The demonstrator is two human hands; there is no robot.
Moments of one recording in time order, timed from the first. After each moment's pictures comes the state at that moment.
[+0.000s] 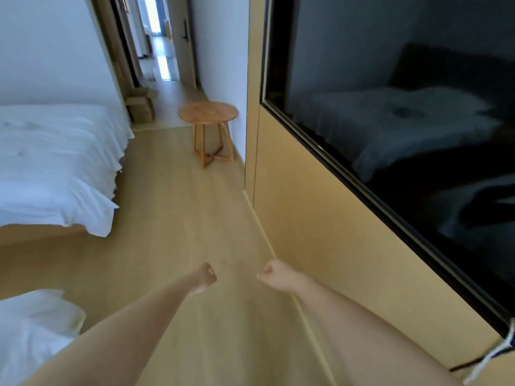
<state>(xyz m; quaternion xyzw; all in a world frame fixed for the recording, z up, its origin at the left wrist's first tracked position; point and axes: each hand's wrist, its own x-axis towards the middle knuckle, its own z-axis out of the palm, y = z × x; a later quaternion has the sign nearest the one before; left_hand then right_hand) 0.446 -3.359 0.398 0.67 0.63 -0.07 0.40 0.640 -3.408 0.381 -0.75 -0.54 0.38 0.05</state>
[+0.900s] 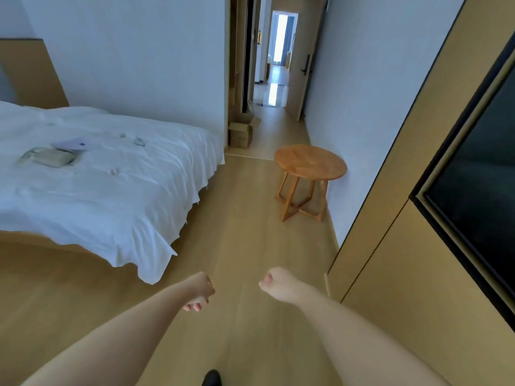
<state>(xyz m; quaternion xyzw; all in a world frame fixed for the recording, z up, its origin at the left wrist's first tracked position) 0.312 -2.813 0.397 0.53 0.73 -0.03 0.43 0.524 -2.780 0.402 -0.61 -0.71 0.36 -0.04</state>
